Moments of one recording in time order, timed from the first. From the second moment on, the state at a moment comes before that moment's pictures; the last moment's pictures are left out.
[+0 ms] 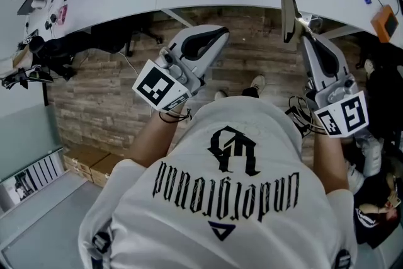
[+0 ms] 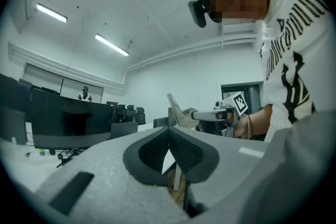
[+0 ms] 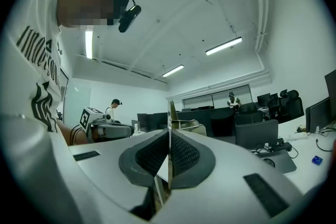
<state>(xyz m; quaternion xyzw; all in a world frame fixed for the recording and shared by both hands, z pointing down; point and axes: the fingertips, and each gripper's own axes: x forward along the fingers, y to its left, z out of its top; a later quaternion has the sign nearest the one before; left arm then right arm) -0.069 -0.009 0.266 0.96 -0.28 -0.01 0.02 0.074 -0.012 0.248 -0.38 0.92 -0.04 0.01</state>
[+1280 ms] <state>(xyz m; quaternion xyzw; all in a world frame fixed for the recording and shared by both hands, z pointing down) -0.201 0.152 0.253 0.97 -0.26 -0.02 0.01 -0.047 0.161 0.255 -0.41 0.91 -0.03 0.02</state>
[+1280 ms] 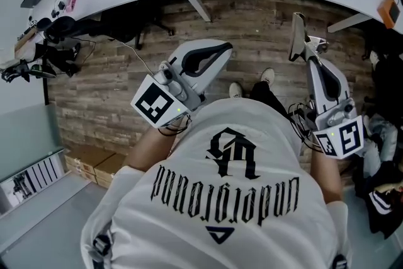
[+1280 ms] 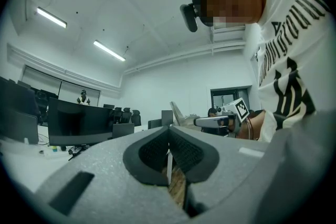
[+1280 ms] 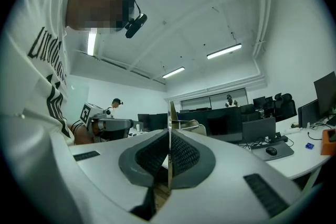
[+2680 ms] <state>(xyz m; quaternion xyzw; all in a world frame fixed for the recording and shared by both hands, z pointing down) -0.189 0.161 0.256 0.97 -0.24 -0.03 0.02 -0.045 0.179 0.251 -0.42 0.91 0.00 0.02</state>
